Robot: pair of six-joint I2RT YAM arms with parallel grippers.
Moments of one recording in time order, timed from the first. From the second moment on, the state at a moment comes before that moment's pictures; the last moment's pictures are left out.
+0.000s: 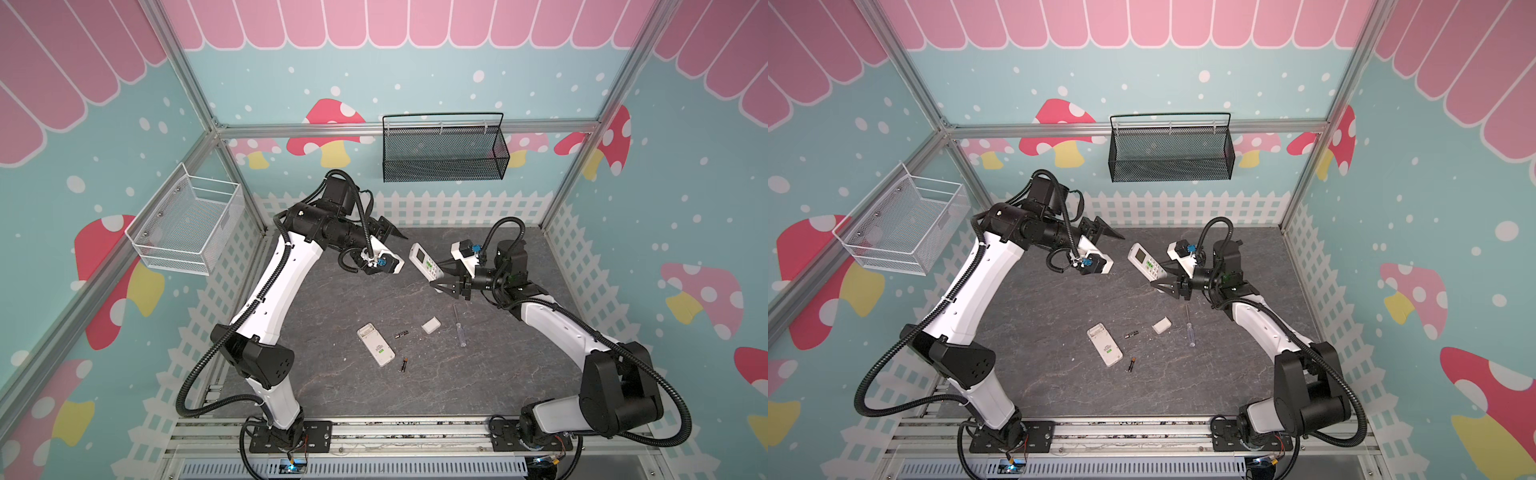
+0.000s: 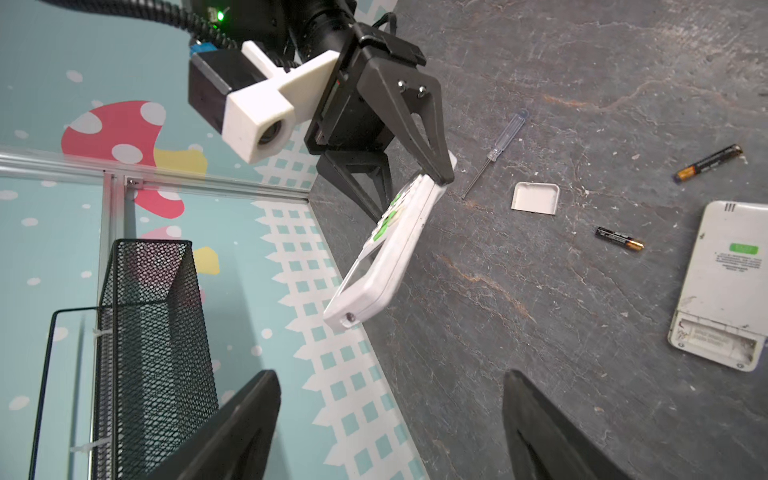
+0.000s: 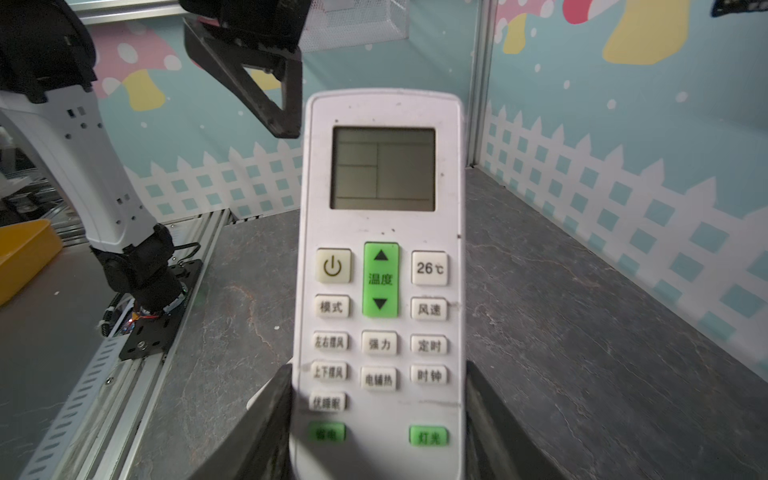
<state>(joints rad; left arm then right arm) -0.40 1.77 2.13 -1.27 0.68 1.89 0.27 1.43 0.95 0.15 -1.09 -0.22</state>
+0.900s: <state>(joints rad) -0.48 1.82 2.10 -1.35 0.62 2.00 0.34 1.55 1.10 -0.12 -1.19 -0.40</state>
